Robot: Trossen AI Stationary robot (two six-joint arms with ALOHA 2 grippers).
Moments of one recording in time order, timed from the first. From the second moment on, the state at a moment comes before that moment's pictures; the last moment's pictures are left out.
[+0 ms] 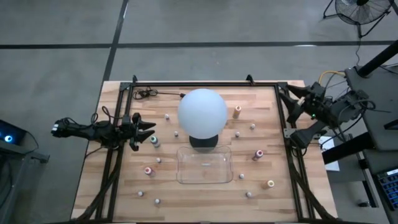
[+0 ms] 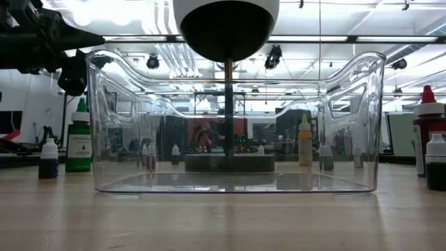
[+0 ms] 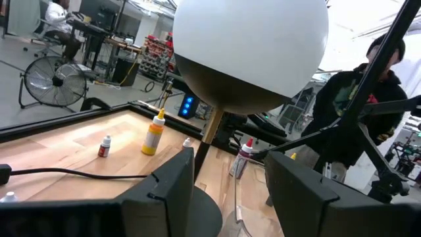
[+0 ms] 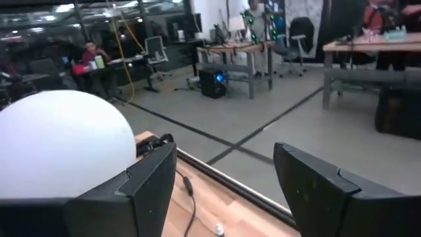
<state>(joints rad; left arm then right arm) -0.20 0.01 0.01 0.12 -0.36 -0.35 0.58 0.55 1.04 -0.77 1.29 0.45</state>
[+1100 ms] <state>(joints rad) -0.20 0.01 0.01 0.12 -0.36 -0.35 0.08 0.97 1.15 -1.56 0.72 1.23</state>
